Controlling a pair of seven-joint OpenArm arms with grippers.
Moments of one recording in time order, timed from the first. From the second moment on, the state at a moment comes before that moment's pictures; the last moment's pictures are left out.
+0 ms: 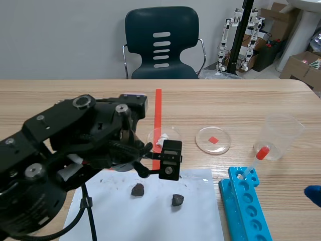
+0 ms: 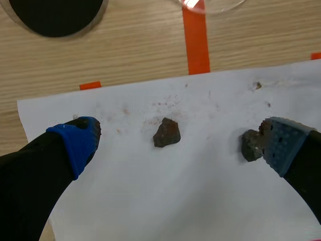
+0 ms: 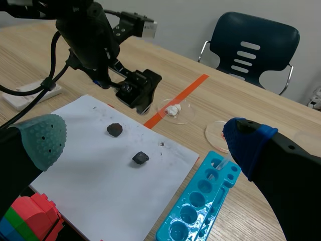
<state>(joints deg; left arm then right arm) -7.8 -12.9 42.6 96.2 -14.9 36.7 62.4 -73.3 33.2 -2.9 111.8 -2.2 -1.4 53.2</state>
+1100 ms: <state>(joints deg) -13.3 -6.2 42.5 74.2 -14.5 36.6 65.8 -73.3 33.2 -2.9 111.8 -2.2 -1.4 53.2</state>
